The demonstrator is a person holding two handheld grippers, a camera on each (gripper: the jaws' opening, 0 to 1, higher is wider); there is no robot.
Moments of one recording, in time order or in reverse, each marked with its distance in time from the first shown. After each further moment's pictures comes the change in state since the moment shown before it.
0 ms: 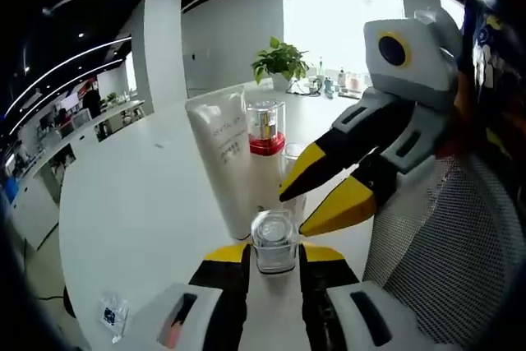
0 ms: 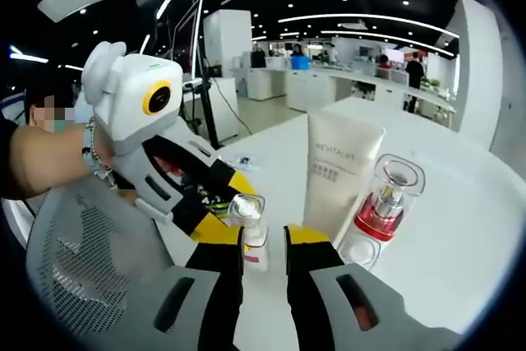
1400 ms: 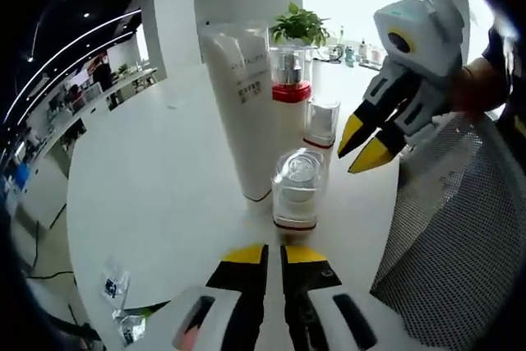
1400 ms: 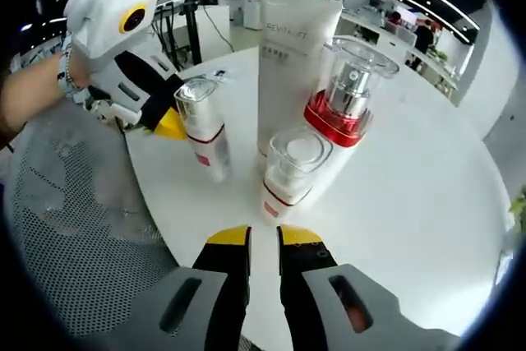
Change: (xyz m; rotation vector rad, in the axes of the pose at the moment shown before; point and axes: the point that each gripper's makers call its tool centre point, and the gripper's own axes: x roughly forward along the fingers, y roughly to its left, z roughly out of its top) left arm 0.012 0.017 -0.034 -0.043 0.168 0.110; right arm -0.023 -0.053 -0.082 -0.069 0.394 -0.066
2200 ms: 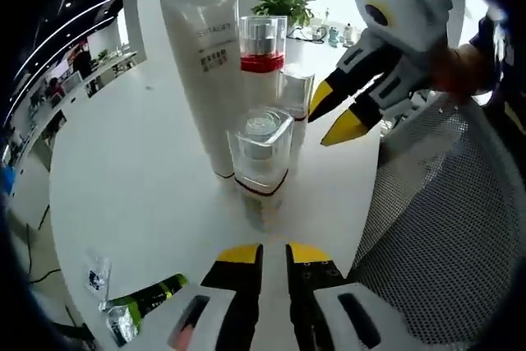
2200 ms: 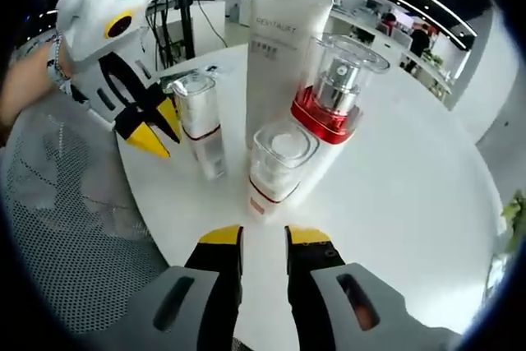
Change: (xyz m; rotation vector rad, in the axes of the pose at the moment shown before) left arm -0.008 -0.022 -0.018 0.015 0.150 -0.112; right arm 0.001 -0.006 -0.004 -0.030 0.023 -0.028
